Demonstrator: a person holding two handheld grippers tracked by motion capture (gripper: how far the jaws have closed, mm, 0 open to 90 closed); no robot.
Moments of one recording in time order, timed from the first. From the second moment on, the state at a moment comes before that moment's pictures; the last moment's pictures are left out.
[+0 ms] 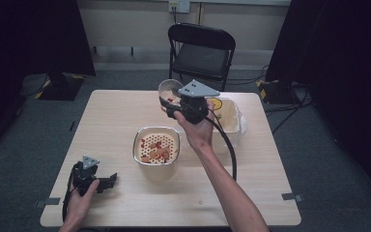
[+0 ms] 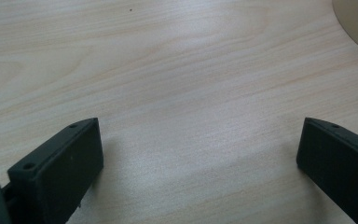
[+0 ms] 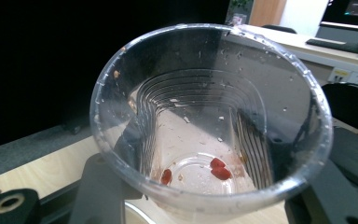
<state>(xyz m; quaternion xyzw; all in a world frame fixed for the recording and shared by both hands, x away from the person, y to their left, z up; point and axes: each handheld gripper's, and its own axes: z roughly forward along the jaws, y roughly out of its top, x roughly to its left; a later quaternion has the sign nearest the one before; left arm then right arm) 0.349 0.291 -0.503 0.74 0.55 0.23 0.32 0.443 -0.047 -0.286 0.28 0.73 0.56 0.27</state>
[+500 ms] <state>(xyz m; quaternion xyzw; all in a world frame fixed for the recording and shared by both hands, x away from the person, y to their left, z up) 0.349 0.291 -0.503 0.74 0.55 0.23 0.32 0.459 -0.113 -0.276 0.34 0.71 0.54 0.29</state>
